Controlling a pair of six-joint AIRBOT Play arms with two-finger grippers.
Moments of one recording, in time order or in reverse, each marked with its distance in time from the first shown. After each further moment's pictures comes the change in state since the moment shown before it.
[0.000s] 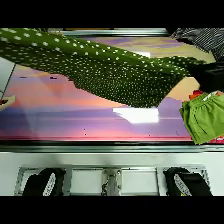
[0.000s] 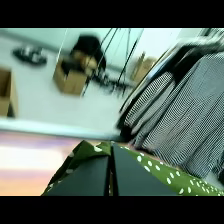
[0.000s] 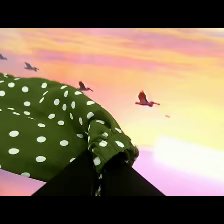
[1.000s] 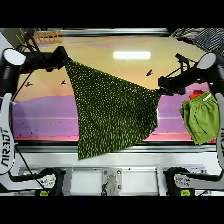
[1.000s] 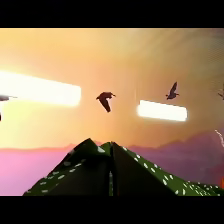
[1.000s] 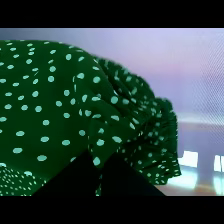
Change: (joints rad) left arm -0.112 -0.953 0.089 -0.003 -0.026 -0.015; right arm 0.000 -0.733 0.038 -0.071 0.136 0.241
